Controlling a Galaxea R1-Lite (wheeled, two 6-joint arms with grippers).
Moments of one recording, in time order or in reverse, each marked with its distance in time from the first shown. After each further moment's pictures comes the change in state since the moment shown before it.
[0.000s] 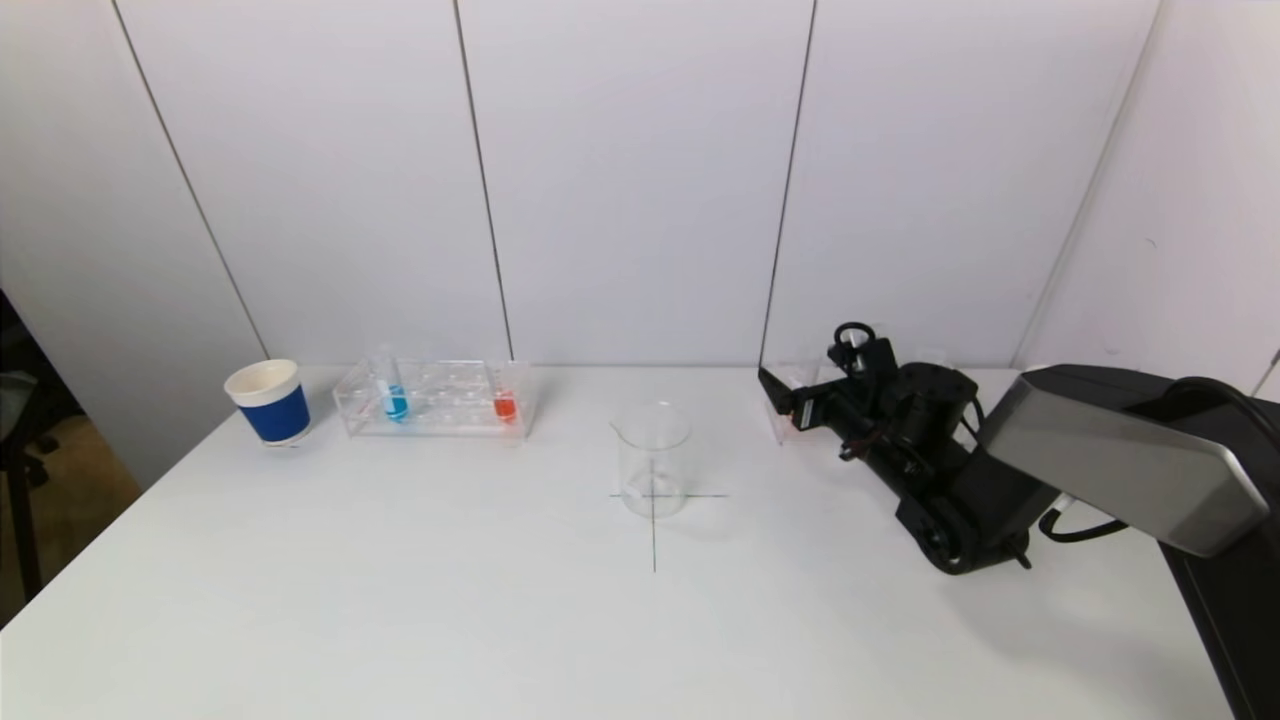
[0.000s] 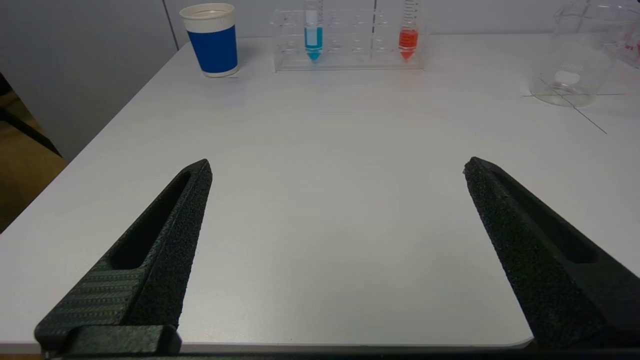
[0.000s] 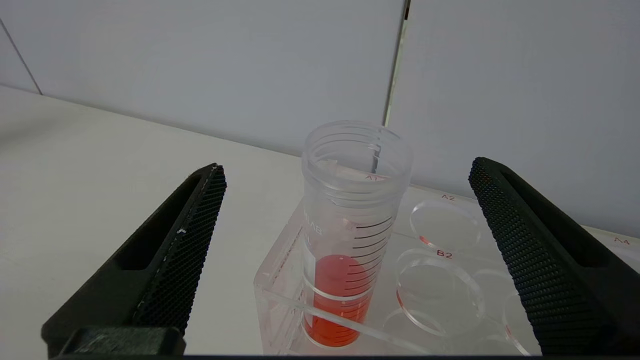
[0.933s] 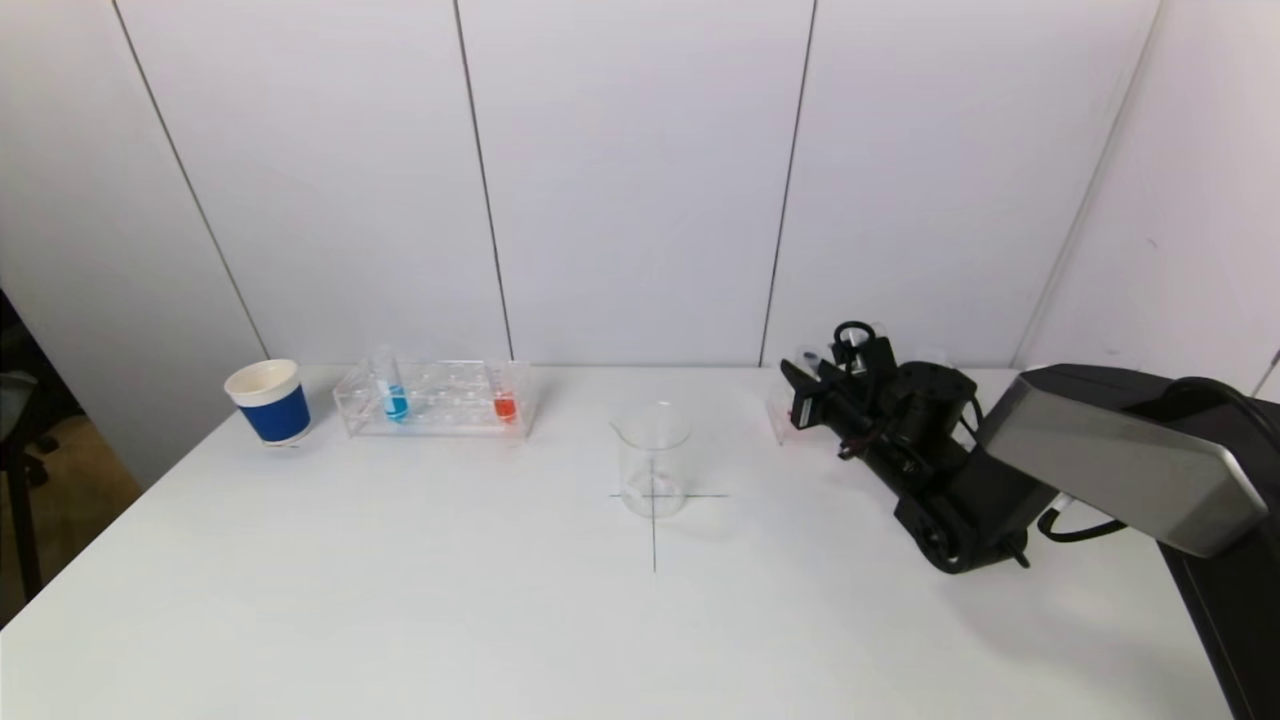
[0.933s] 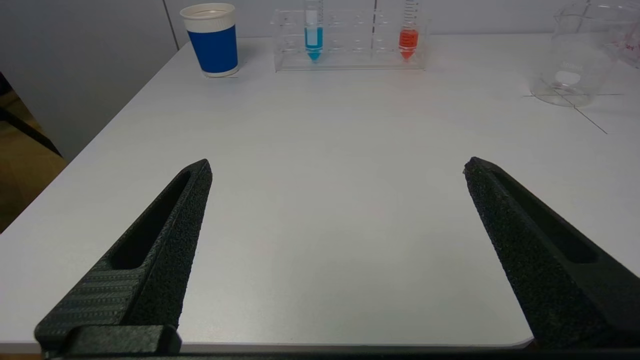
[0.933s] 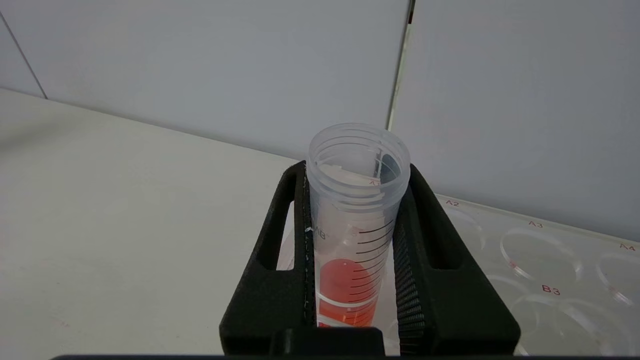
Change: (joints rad) left arm 0.000 0.000 0.000 0.000 0.001 0.000; right arm 0.001 0.001 -0.006 -0.003 -0.001 0.001
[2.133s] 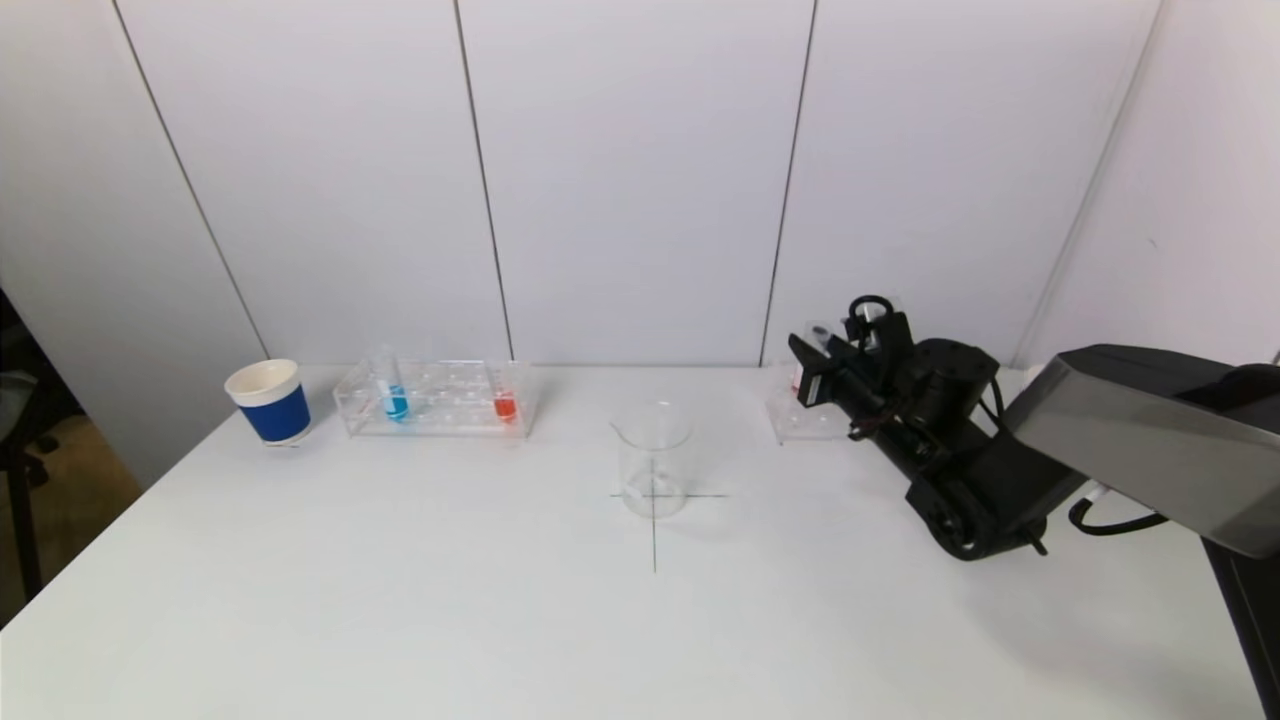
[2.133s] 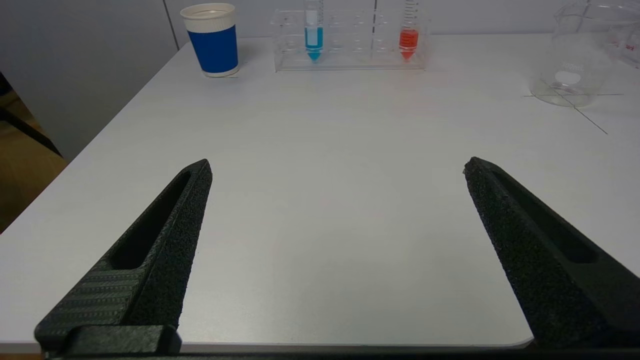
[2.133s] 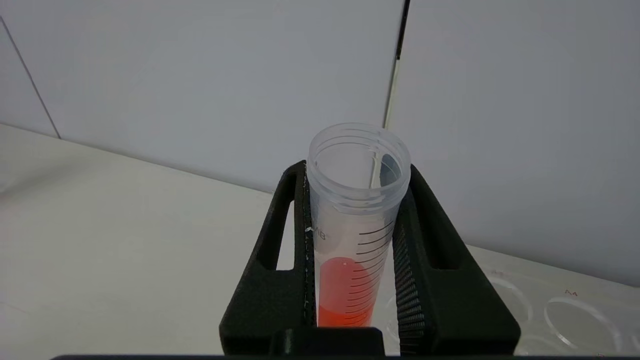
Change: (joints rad) left arm 0.000 0.000 0.000 0.000 0.000 0.000; right arm 0.000 -0.083 0.019 0.004 -0.016 -0.010
